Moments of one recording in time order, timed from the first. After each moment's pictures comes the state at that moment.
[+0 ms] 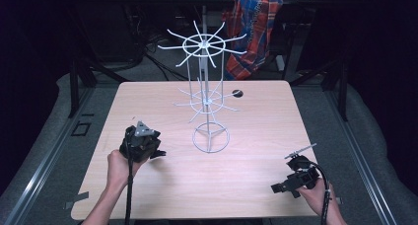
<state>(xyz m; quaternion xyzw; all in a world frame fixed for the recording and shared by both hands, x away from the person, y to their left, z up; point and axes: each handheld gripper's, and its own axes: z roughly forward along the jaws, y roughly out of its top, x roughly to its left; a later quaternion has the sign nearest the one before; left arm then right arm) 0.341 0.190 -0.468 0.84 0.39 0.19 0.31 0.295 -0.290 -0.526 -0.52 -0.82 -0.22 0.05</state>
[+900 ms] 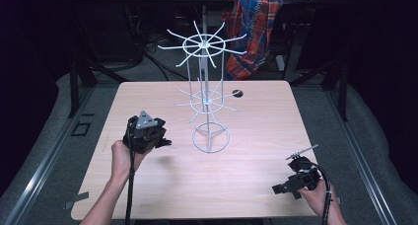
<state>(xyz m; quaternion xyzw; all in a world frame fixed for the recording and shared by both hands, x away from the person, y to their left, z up) 0.350 0.177 -0.442 0.83 0.36 0.22 0.35 0.293 -0.293 -0.526 -0.52 -0.82 -0.22 0.05</state>
